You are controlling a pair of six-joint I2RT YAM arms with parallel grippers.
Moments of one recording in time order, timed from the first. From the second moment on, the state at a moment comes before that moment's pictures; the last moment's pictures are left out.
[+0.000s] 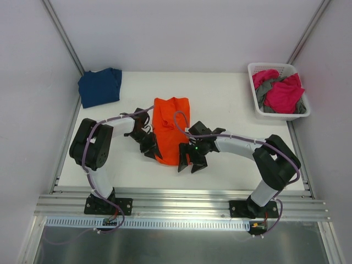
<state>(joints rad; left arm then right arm) -0.35 1.82 1.03 -0.71 0.65 -0.62 0.79 1.66 0.96 -0.52 -0.47 0.66</state>
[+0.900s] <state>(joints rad) -0.35 1.77 0.97 -0.71 0.66 -0.62 0.75 1.76 1.00 -0.50 -0.43 0.63</state>
